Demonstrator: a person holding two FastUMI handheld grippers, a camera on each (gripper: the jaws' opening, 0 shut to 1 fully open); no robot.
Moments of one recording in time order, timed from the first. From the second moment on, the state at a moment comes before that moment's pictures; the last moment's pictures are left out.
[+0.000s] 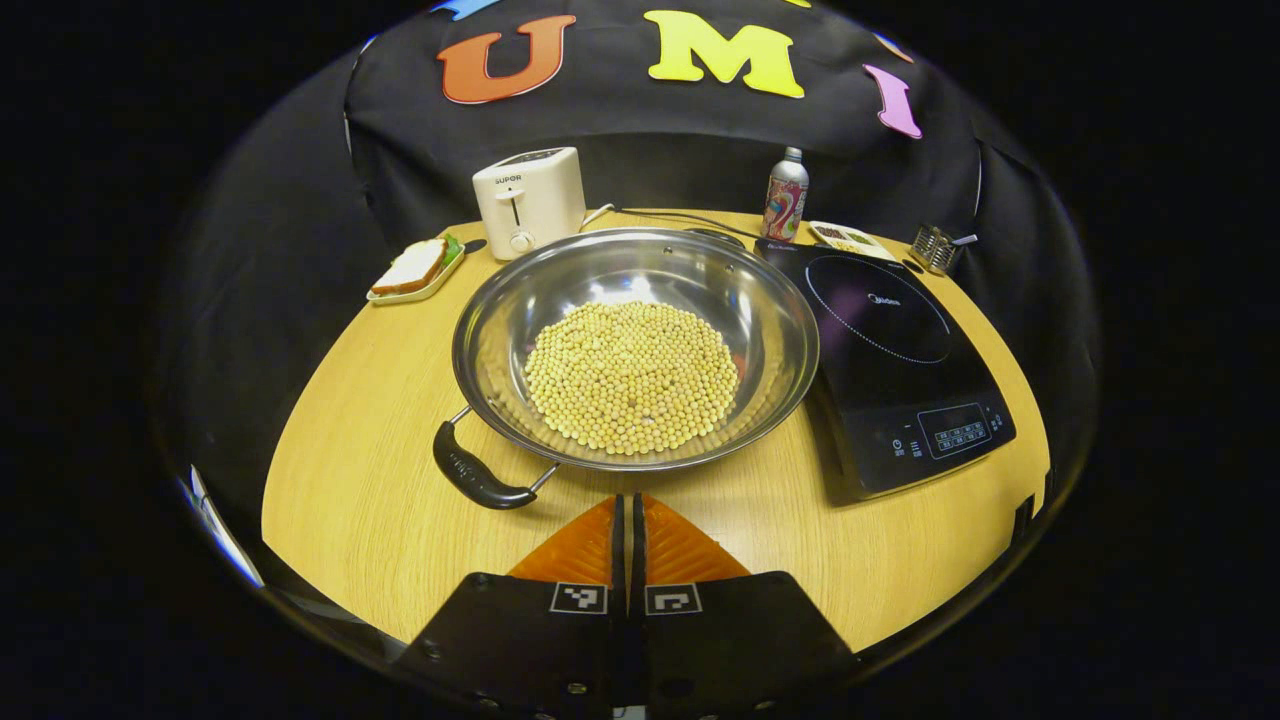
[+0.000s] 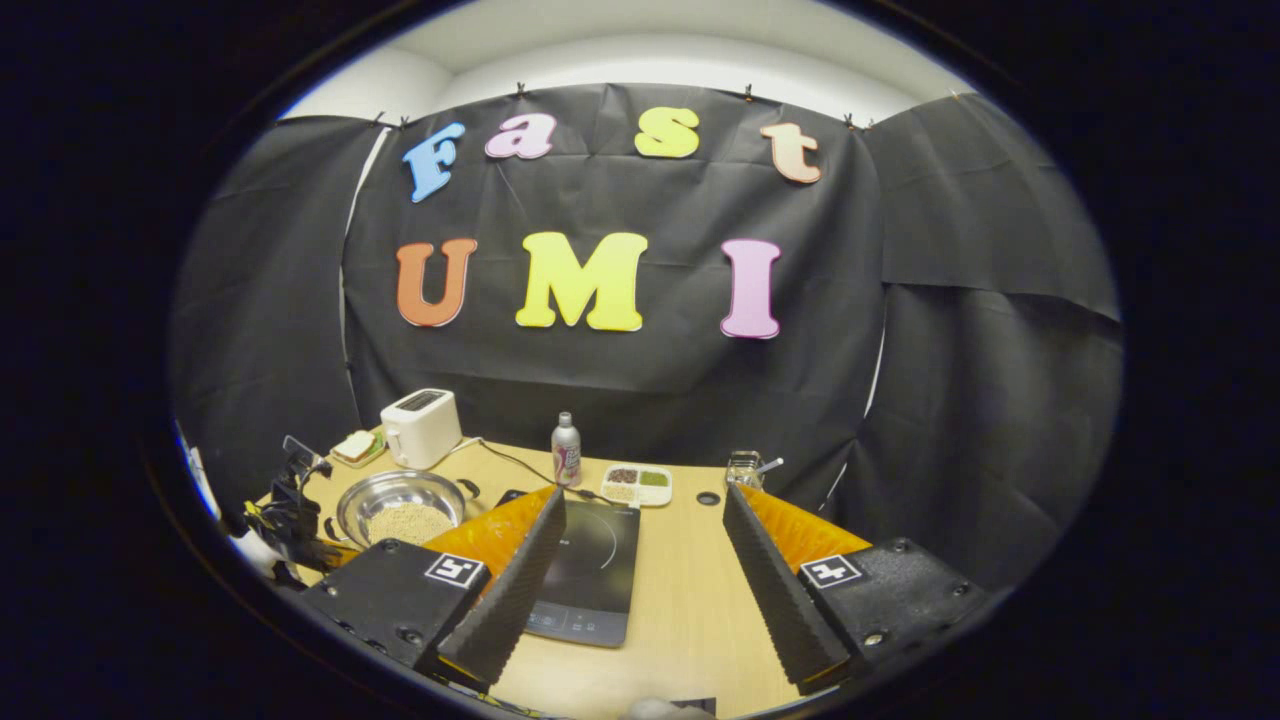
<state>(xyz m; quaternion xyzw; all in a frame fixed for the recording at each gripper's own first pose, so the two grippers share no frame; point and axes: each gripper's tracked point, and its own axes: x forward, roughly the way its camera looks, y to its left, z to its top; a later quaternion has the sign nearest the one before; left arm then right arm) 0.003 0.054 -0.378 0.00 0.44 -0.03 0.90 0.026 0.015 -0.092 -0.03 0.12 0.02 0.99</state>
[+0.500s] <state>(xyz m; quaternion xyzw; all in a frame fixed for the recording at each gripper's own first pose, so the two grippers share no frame) 0.013 0.080 -0.388 0.00 0.47 -0.02 0.88 0.037 0.005 -0.108 -0.02 0.14 0.01 0.99</state>
